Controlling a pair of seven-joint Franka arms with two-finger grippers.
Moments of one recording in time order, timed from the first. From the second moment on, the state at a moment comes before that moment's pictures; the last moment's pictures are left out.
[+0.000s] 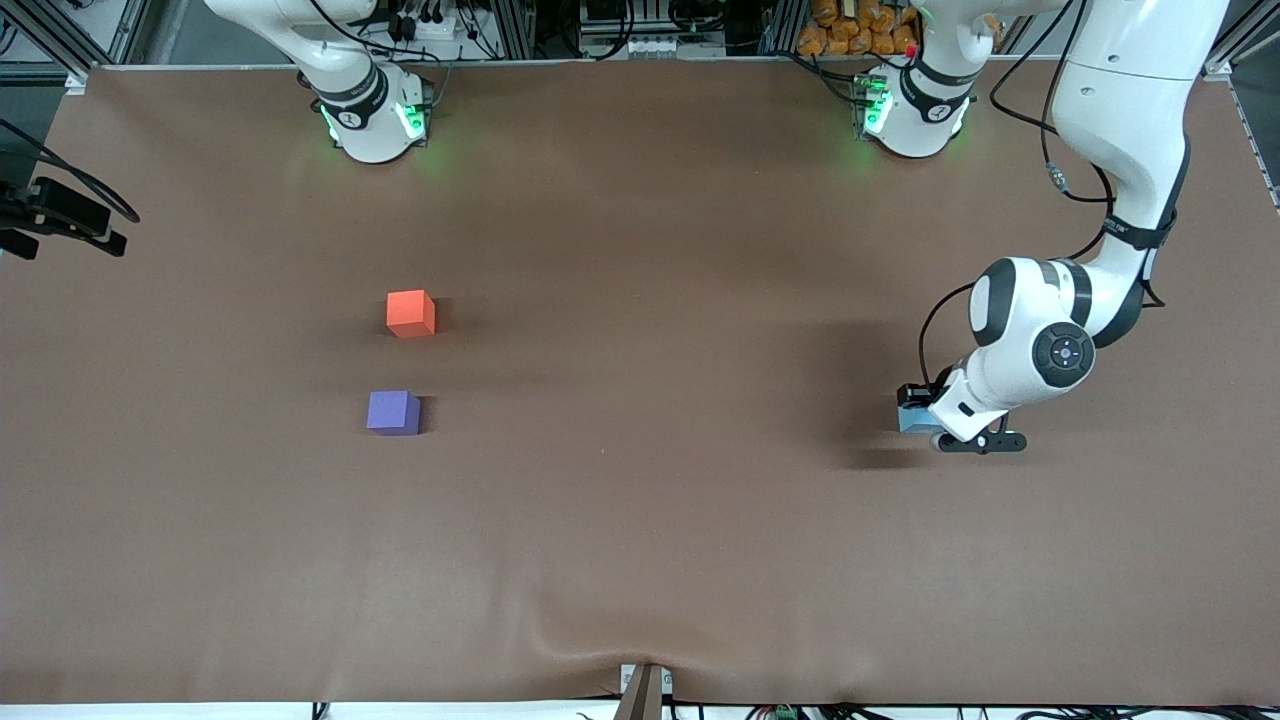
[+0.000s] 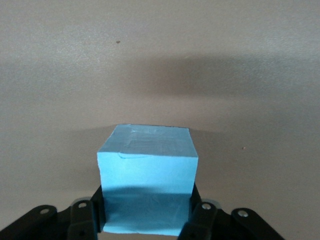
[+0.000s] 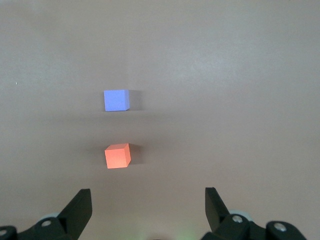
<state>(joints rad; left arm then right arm) -0.03 0.49 -0.11 -1.99 0.01 2.37 -0.13 0.00 0.01 -0.09 -1.48 0.05 1.44 -0.08</state>
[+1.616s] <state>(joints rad) -0.69 0.78 -0.24 -1.34 0.00 2.17 -0.89 0.00 0.01 -0.09 -1.48 0.05 1.44 -0.08</state>
